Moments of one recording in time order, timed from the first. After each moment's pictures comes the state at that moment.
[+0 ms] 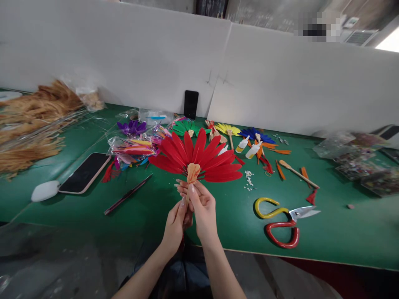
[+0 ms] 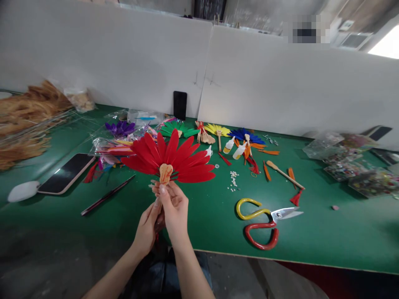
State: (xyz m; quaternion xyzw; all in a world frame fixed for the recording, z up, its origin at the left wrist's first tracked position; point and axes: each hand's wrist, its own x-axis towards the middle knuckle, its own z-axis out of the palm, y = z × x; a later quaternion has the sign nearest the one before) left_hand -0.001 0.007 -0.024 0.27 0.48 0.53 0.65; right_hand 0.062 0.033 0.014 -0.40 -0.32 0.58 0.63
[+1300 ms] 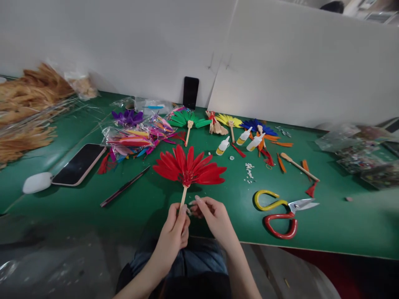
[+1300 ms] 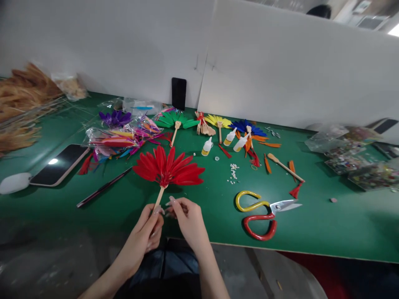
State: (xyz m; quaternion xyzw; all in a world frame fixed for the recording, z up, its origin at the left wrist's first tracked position) left_hand -0.008 -0.022 0.000 0.28 0.53 0.38 0.70; right_hand 0.117 0.001 -0.019 -0.55 -0.44 0.58 0.42
